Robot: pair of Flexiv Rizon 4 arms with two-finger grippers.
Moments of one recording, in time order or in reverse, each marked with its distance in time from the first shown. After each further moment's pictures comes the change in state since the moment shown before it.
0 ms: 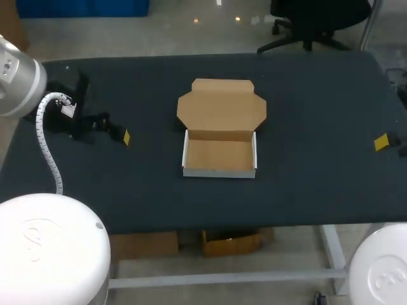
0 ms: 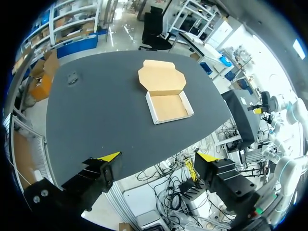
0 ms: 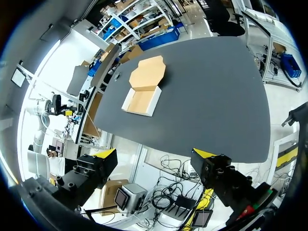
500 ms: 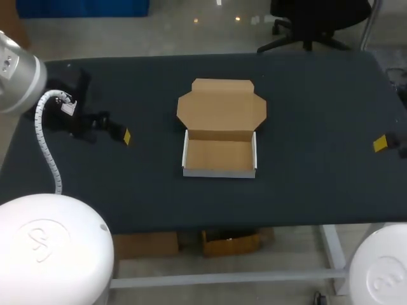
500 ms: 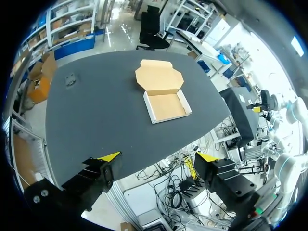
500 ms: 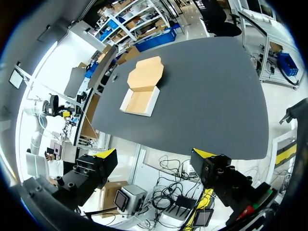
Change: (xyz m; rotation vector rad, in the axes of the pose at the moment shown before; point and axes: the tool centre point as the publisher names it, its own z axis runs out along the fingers) left arm 0.004 0.000 -0.004 -0.012 0.011 0.023; right arm 0.006 -0.005 -0.001 -0.012 -0.022 0.012
